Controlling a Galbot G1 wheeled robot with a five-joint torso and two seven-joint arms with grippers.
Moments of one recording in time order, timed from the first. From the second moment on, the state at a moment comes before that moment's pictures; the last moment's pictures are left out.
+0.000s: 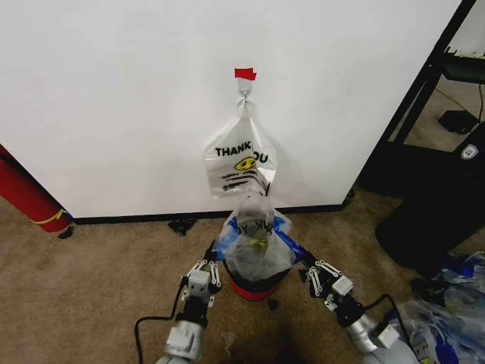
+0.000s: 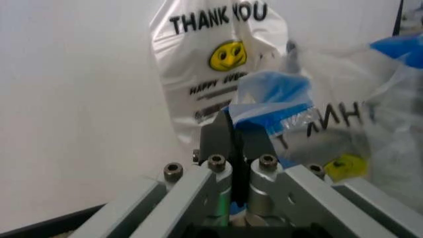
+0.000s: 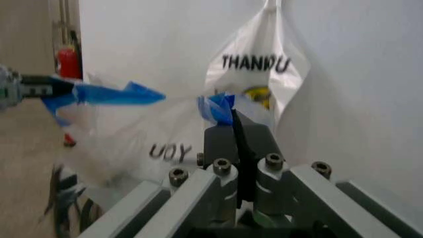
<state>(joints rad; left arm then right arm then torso) 1.60 -1.10 -0.08 -2.09 0.07 -0.22 -0.41 -1.61 0.91 0.33 1.90 0.33 0.65 -0.19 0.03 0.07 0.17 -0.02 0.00</state>
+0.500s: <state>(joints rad) 1.54 -1.10 -0.09 -1.95 0.15 -0.22 -0.43 -1.69 0.91 0.33 1.75 0.27 0.68 -0.19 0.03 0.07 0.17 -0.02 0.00</state>
